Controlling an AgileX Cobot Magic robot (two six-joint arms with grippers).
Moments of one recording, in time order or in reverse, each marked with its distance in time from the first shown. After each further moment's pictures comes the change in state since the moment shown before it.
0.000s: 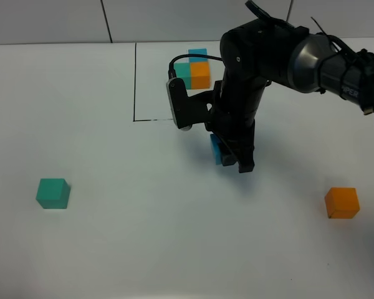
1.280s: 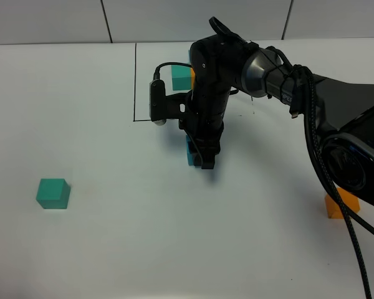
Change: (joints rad) left arm 0.000 0.000 0.000 0.000 0.000 0.000; right arm 0.007 0.273 -0.293 0.069 0.044 0.126
